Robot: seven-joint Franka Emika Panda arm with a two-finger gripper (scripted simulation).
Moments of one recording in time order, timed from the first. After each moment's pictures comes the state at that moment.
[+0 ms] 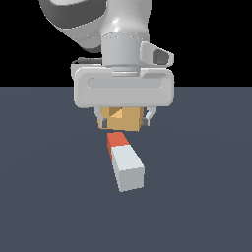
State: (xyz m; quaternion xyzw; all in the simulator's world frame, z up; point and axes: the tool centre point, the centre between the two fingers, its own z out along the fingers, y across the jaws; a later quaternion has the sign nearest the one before) arm -0.002 -0.028 0.117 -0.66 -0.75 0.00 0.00
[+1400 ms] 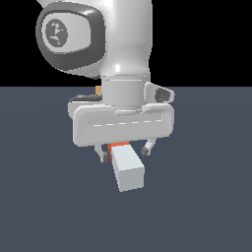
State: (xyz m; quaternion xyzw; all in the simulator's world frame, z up) arm -0.001 -0.057 0.053 -0.61 -0.79 0.00 0.00
